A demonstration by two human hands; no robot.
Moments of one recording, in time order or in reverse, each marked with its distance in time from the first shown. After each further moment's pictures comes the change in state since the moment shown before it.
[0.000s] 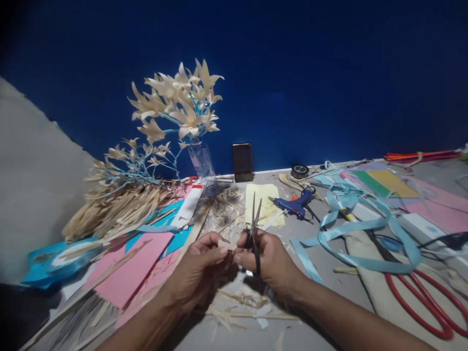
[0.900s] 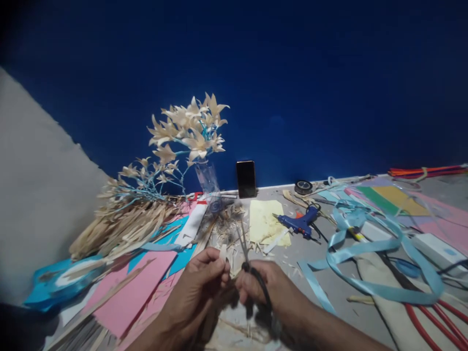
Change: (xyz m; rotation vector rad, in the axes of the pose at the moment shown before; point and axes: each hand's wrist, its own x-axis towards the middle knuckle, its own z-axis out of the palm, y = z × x) left_hand 0.000 0.009 0.001 -0.065 0.084 0.073; right_hand -0.002 -0.004 -0.001 -0.131 -0.239 0.050
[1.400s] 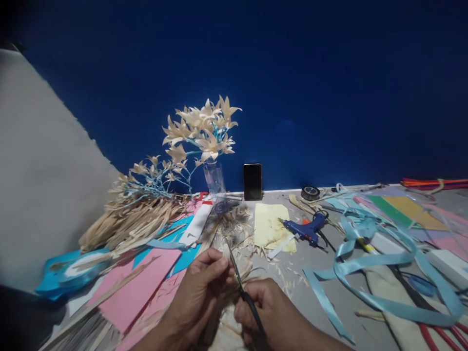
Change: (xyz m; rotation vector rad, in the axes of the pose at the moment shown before) left_hand 0.002 -0.006 0.000 -0.048 0.043 0.102; right_hand 0.004 0.027 0.015 -0.021 -0.100 0.100
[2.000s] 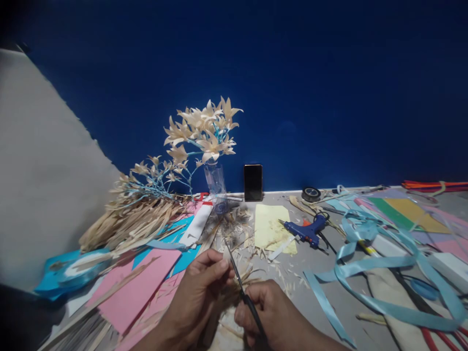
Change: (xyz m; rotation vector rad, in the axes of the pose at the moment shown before) left_hand -0.002 0.002 0.001 0.035 0.001 -0.011; right_hand 0.000 0.002 0.000 -0.006 0.064 0.021
